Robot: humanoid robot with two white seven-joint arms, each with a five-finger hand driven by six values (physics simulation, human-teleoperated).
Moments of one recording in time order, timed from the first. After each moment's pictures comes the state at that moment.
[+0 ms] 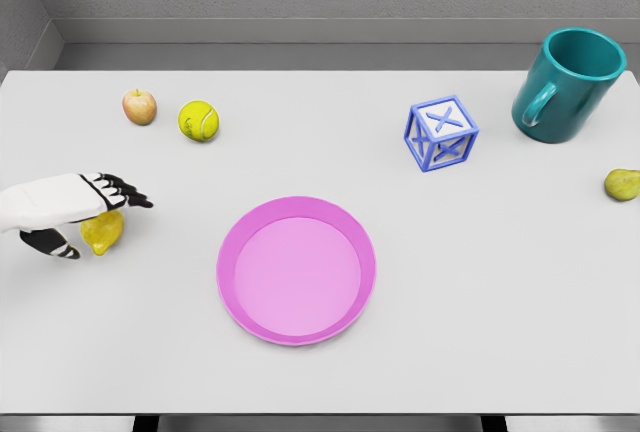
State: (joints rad) left arm -0.27 0.98 -0.36 -1.52 -0.39 -0.61 -0.54; right arm 0.02 0.00 -0.21 0.02 0.08 -0.06 -0.08
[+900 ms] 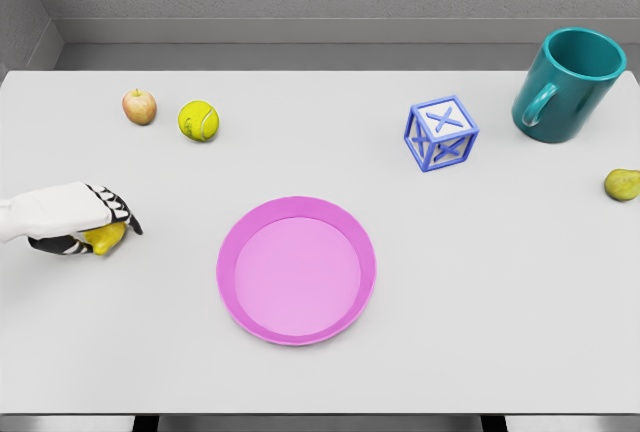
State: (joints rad) left arm -0.29 0.97 -0.41 -1.51 -0.47 -0.61 -0.54; right arm 0.02 0.00 -0.21 0.02 0.08 -0.06 -0.08
